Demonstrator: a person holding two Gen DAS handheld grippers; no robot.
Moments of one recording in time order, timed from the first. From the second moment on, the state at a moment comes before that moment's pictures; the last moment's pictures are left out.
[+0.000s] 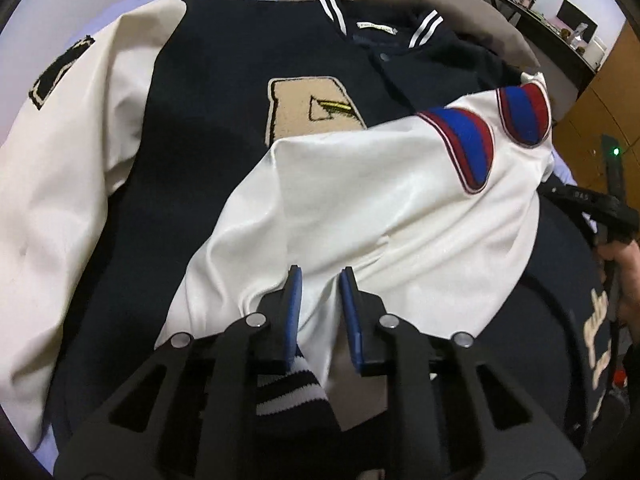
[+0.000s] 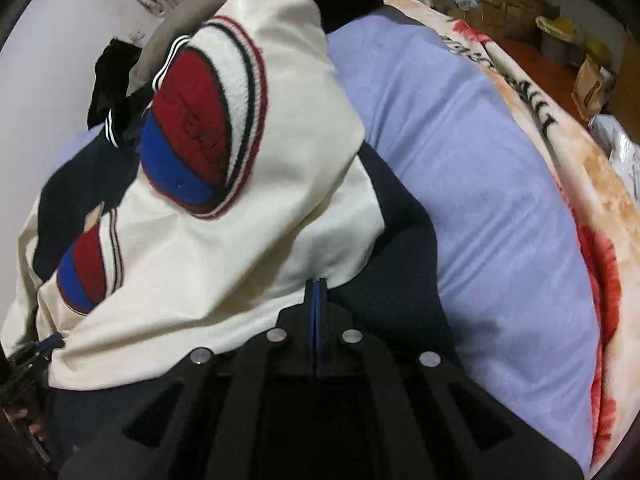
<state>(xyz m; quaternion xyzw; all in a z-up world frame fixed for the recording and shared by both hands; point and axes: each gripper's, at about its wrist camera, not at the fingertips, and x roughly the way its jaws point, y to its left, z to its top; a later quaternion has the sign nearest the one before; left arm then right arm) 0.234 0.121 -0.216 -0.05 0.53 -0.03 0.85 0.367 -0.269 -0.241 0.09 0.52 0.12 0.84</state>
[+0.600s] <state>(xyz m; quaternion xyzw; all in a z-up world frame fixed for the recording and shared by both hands) 0.219 0.127 -0.231 -0.03 0.51 -0.02 0.86 0.092 -0.233 -0.178 0.04 0.50 0.11 0.86</state>
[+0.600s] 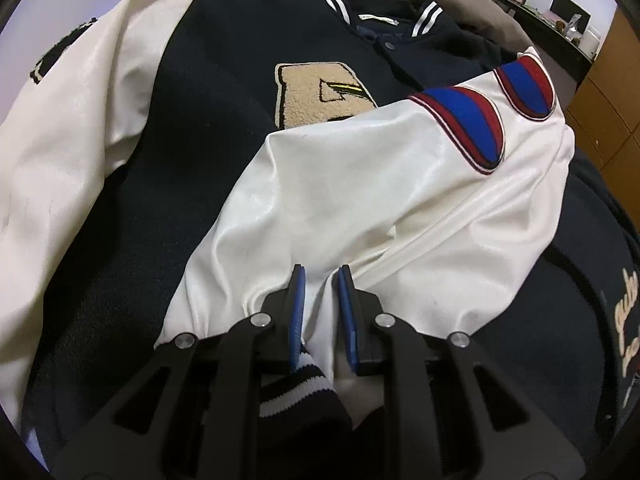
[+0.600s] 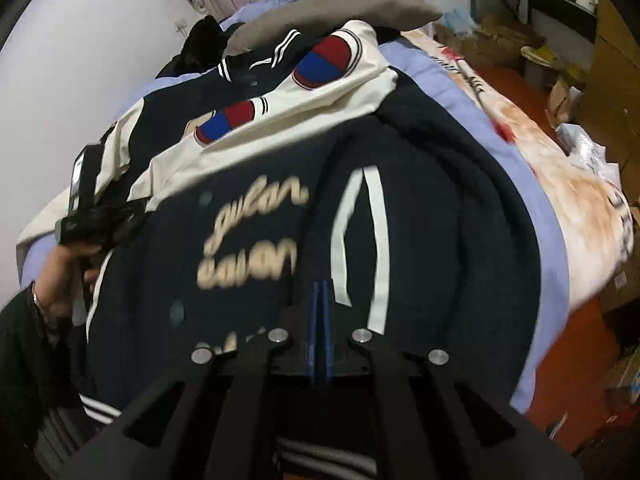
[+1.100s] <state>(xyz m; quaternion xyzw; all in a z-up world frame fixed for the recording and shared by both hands) 0.219 0.122 -0.229 -0.01 0.52 -0.01 0.85 0.113 -0.269 -0.243 0.13 0.53 0.16 0.82</state>
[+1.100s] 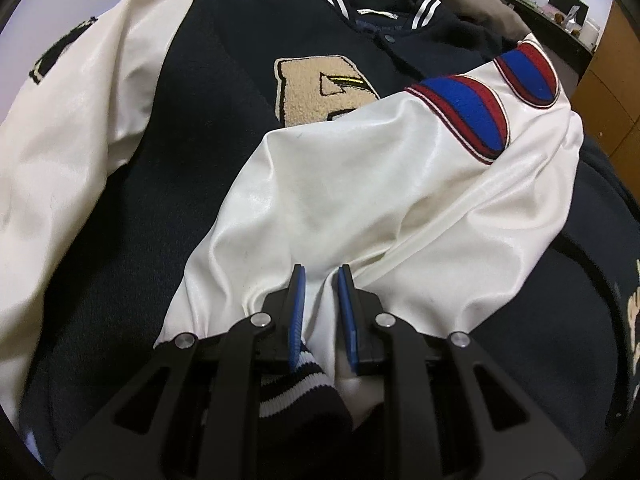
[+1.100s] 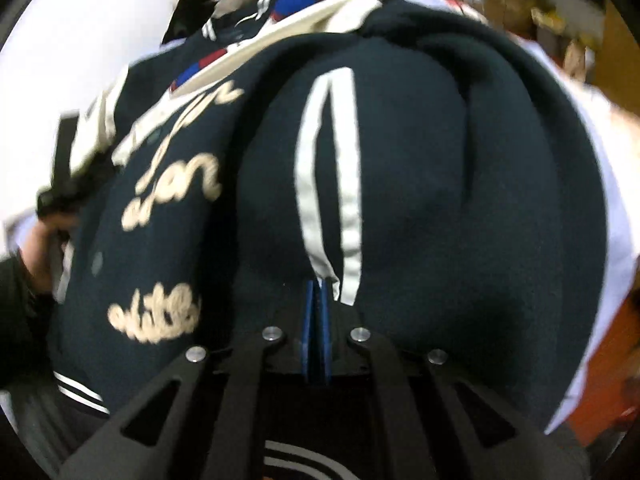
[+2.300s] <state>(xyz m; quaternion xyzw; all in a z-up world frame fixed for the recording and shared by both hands) -0.082 0.437 -0.141 -0.13 0.49 0.12 0.85 0.101 -0.270 -0.244 0.13 0.51 0.17 0.83</state>
